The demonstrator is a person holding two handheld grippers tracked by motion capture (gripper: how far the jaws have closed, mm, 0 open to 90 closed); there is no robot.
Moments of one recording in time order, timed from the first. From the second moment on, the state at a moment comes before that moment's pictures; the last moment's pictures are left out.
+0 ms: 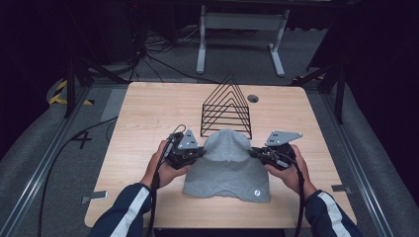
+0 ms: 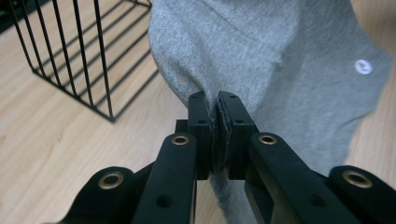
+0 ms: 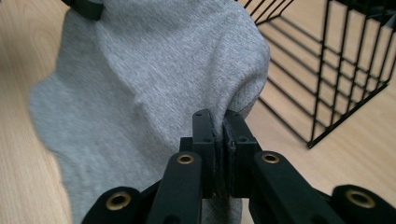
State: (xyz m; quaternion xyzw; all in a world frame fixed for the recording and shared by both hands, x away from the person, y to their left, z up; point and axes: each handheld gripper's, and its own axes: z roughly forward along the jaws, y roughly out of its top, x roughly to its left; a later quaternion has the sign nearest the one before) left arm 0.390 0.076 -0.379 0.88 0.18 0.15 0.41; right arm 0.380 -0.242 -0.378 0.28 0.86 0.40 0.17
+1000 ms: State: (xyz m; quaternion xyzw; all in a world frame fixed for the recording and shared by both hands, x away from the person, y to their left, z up) left arm 0.450 0.060 -0.210 0.83 0.15 0.24 0.48; right arm 0.426 -0.263 -0.207 0.28 0.78 0.47 0.30
